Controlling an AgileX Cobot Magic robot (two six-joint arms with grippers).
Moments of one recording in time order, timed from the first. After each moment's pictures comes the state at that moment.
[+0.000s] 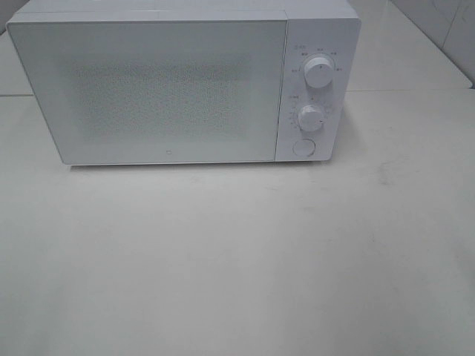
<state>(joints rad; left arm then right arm) -0.01 0.00 -0.52 -0.11 1.08 0.03 0.14 0.48 -0.54 0.00 0.56 0.07</state>
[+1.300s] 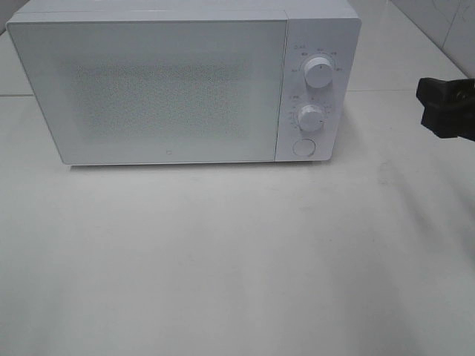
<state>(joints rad) -0.01 0.00 -0.52 -0.11 1.08 0.03 0.14 1.16 -0.31 0.09 -0.63 0.01</state>
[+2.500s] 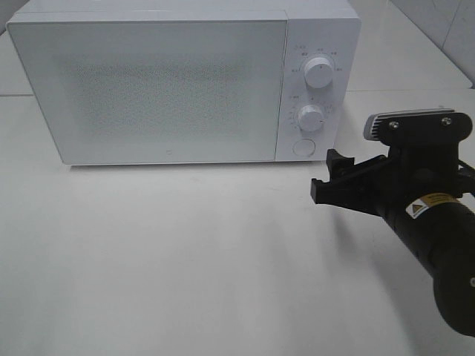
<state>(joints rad) -0.01 0.00 -0.52 -0.11 1.08 0.03 0.76 1.69 -0.33 0.80 -1.16 -0.19</state>
